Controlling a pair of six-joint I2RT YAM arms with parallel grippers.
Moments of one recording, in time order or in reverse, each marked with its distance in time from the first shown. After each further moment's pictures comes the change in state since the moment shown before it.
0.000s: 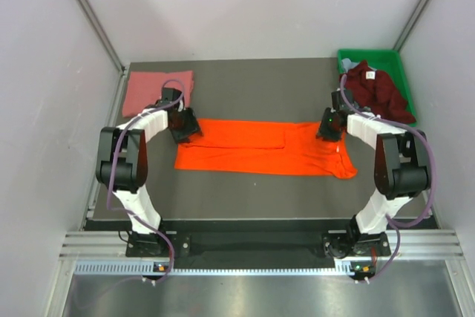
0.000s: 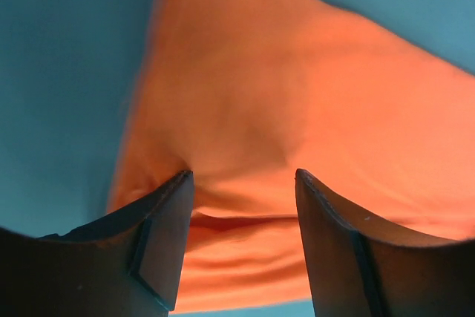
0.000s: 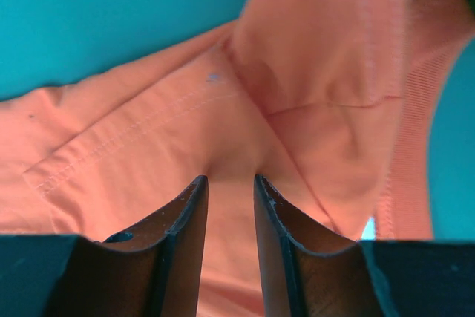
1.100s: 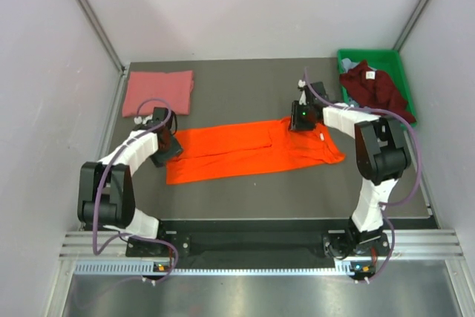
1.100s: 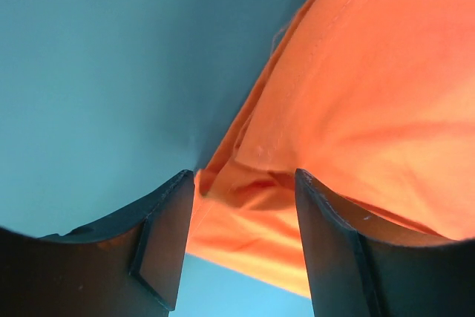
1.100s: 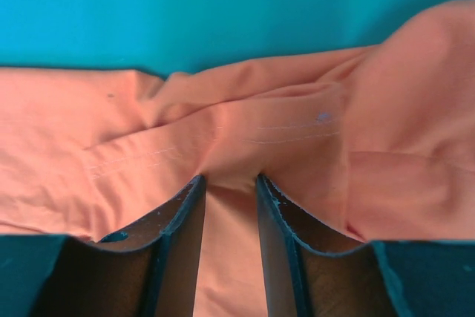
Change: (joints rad) left arm 0.005 -0.323 -0.291 -0.159 -0.435 -0.184; right arm 0.168 0.189 0.185 0.093 -0.143 -0.195
